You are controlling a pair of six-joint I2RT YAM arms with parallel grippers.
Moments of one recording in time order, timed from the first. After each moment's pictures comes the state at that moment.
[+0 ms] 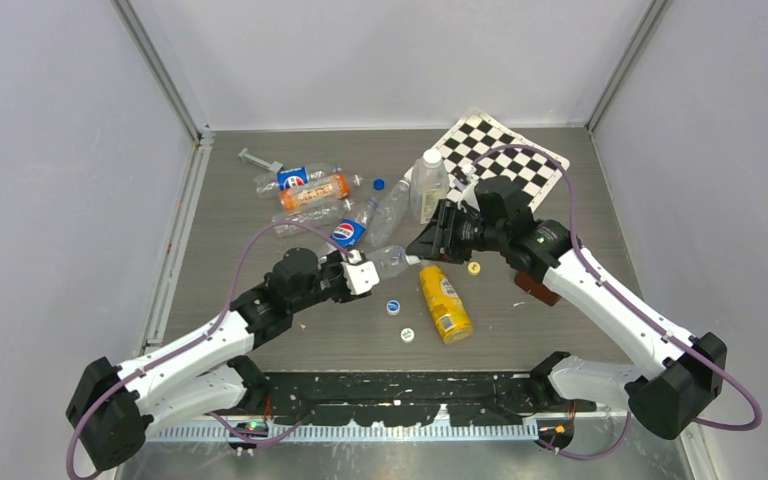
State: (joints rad) left arm -0.80 0.92 0.53 0.06 0.19 0.56; right arm 0.59 1.16 1.07 -0.53 -0.39 0.85
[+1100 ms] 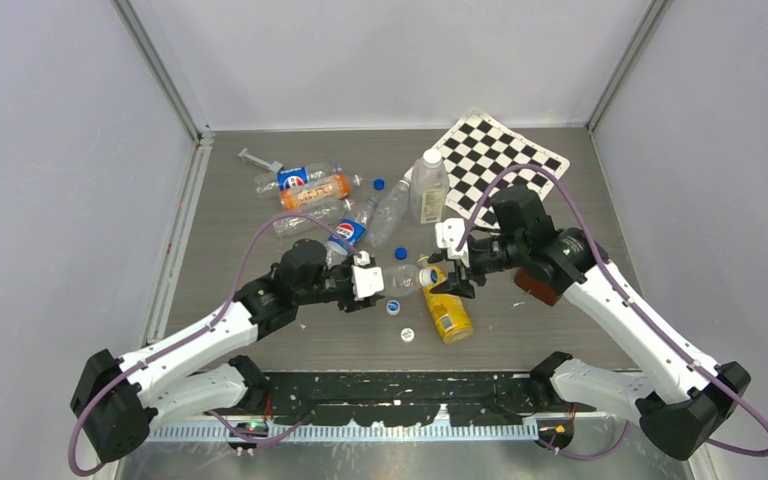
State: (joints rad) left arm -0.80 0.98 0.63 -0.07 0.42 0.54; right arm 0.59 1.05 1.10 -0.76 -0.78 -0.75
